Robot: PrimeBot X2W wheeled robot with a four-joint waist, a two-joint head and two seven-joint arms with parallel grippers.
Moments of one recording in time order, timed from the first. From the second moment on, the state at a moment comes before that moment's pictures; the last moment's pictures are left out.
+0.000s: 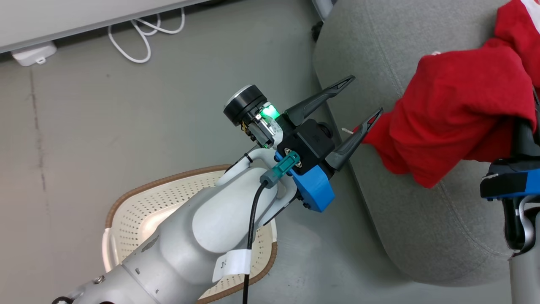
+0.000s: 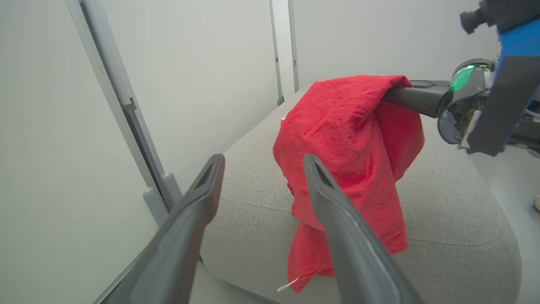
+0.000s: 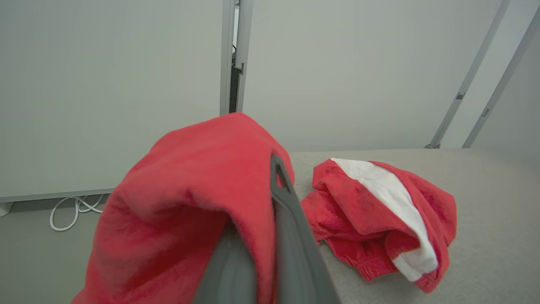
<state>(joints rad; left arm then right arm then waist) -0.89 0.06 -0.96 0.52 -0.36 -0.10 -0.26 -0.41 -0.17 -0.22 0.24 0.08 0.13 -0.26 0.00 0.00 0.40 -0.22</state>
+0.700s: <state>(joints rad) -0.91 0.06 -1.02 0.54 -0.35 -0.11 -0.26 -0.30 -0.09 -0.30 0.23 0.09 0.13 -0.26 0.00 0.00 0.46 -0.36</state>
